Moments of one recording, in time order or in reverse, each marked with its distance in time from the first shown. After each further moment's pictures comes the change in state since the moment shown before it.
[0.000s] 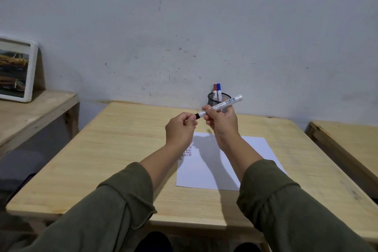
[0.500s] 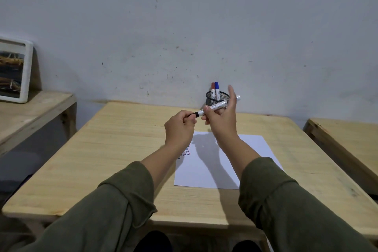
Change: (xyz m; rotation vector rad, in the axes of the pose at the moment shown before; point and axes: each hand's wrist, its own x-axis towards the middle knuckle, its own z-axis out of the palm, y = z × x) left_hand 0.003 0.000 0.004 0.127 0.033 0.105; right_hand -0.002 0.001 -0.003 -0.317 0.022 -0.189
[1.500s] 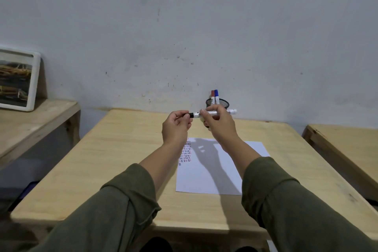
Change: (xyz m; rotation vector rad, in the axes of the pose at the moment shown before) left_hand 0.010 0.007 -0.006 -0.590 0.033 -0.190; right_hand 0.009 -0.006 -0.004 -0.269 -0.106 0.066
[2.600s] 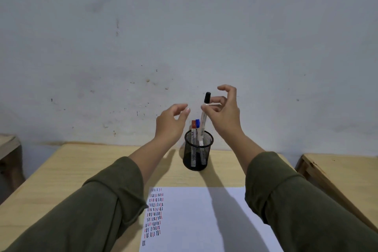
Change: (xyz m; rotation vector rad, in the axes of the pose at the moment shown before) left_hand 0.140 0.021 0.096 0.611 -0.168 0.249; right_hand 0.161 -0.026 -0.058 -0.036 0.160 -0.221
